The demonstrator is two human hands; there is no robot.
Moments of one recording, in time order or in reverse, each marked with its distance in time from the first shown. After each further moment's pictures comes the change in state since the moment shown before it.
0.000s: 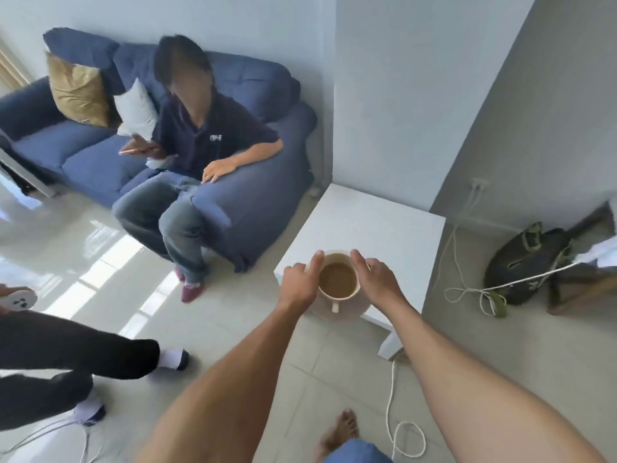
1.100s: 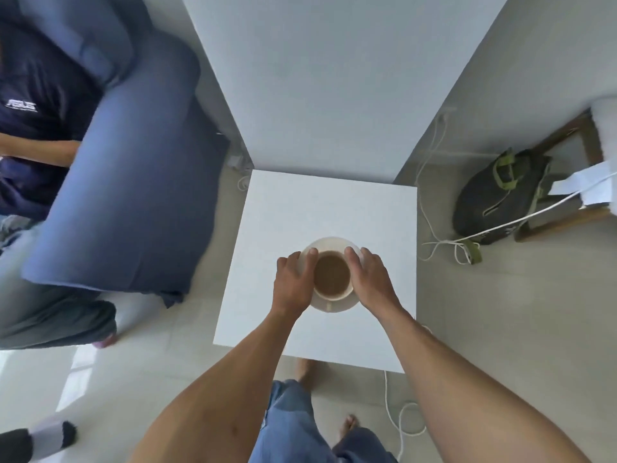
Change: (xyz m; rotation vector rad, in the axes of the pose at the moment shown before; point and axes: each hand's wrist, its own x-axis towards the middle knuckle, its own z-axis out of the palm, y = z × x) left_hand 0.331 0.064 0.165 0.129 -0.329 0.093; right_hand 0.323 0.055 -0.034 0.165 0.165 0.296
